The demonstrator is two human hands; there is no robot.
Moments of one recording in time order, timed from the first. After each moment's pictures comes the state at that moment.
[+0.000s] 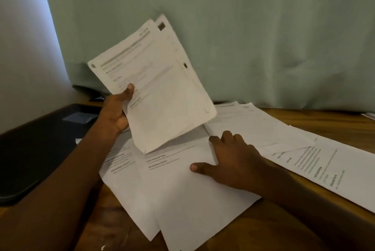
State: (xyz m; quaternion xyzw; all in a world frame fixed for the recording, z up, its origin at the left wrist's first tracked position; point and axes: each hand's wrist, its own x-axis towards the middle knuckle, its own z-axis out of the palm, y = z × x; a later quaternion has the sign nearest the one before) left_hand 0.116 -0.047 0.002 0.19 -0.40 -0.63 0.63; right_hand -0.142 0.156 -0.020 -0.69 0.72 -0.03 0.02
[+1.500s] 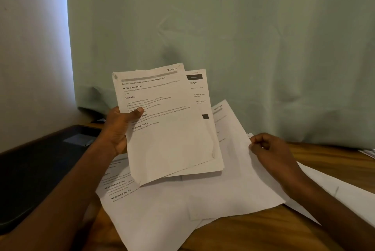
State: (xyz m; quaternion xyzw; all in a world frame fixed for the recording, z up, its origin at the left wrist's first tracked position) left_hand 0.113 -0.016 0.032 0.22 -0.48 -0.54 0.65; right_hand -0.235 0.120 0.005 -0.54 0.64 -0.54 0.10
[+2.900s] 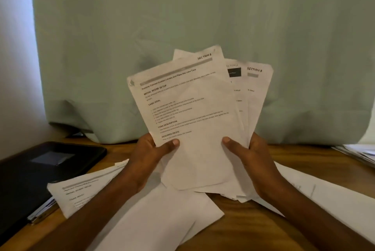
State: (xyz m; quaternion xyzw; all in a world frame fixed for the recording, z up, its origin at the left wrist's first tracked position) left_hand 0.014 0.039 0.009 0.21 -0.63 -0.49 0.56; right_hand -0.215 0.134 0.014 -0.53 0.46 -0.69 0.19
